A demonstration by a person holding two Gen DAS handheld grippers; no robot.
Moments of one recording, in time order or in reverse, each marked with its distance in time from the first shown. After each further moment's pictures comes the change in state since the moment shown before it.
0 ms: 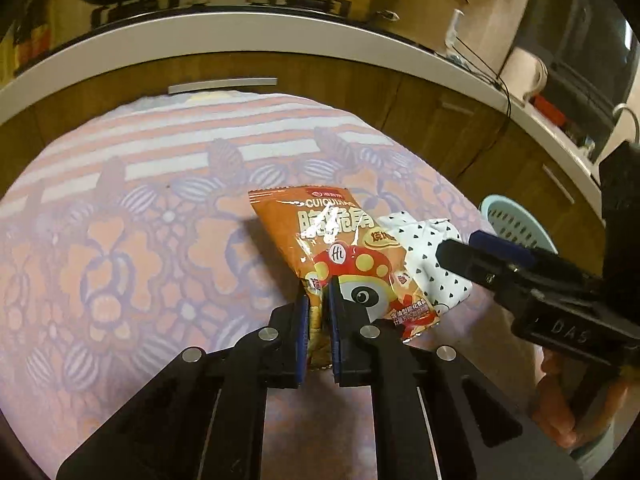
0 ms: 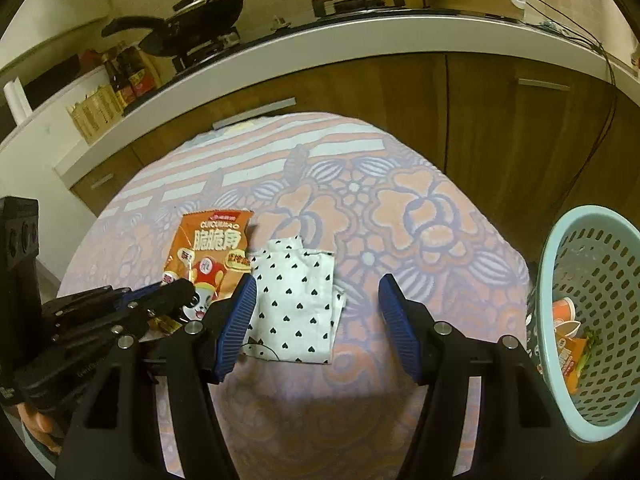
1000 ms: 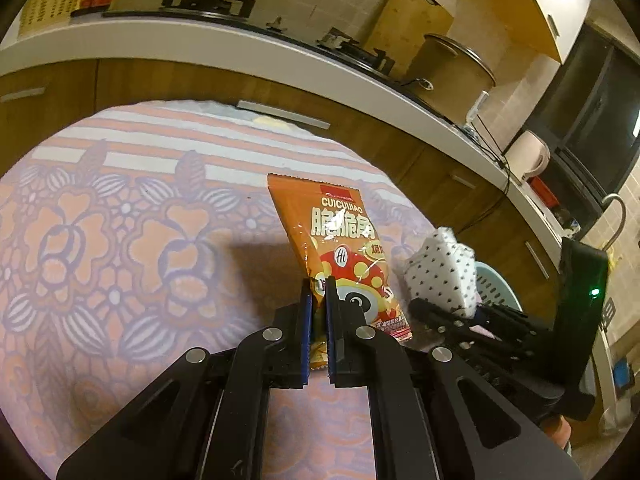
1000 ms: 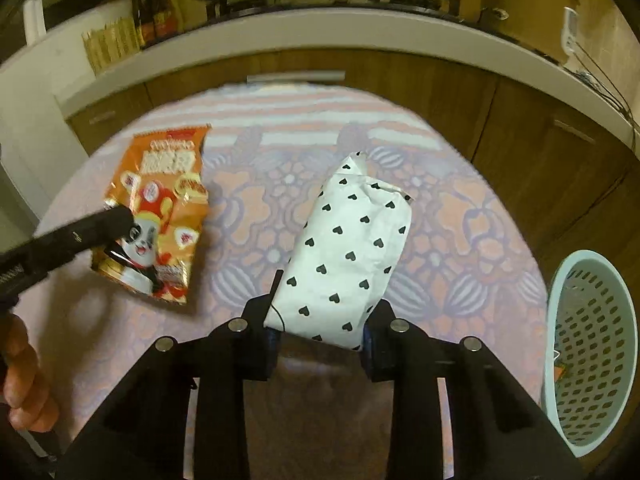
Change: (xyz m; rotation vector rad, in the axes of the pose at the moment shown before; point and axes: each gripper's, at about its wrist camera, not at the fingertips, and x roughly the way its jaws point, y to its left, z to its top) left arm -0.053 0.050 -0.012 -0.211 -0.135 -0.077; right arm 0.012 0.049 -0.006 -0.183 0.049 -0.076
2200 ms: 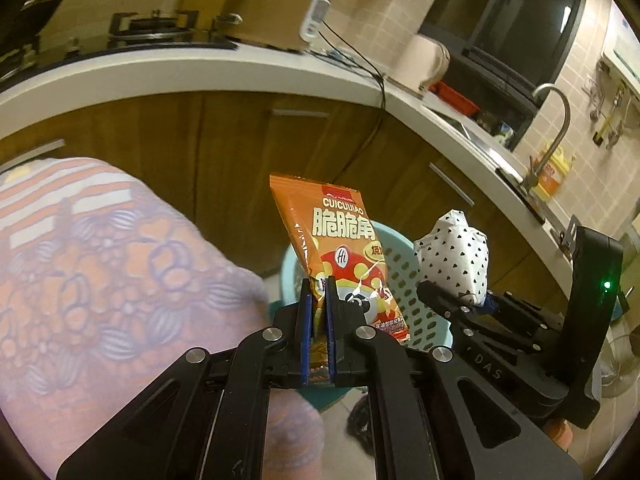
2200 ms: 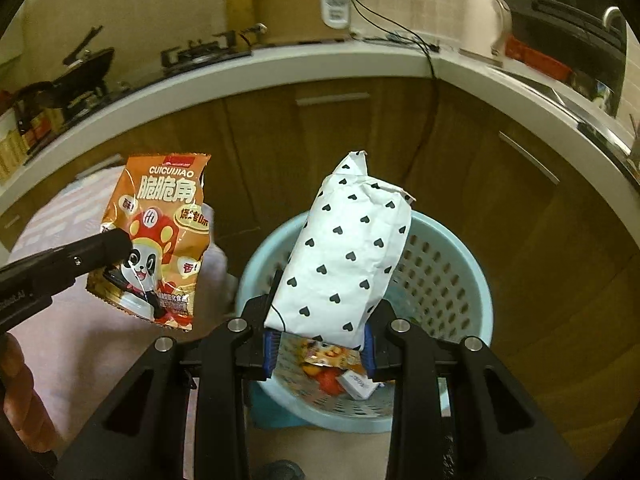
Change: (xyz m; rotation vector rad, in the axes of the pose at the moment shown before) left arm 0.112 -0.258 -0.020 0.302 0.173 -0.214; right arm -0.122 -0.239 -0.065 0.320 -0.083 -0.320
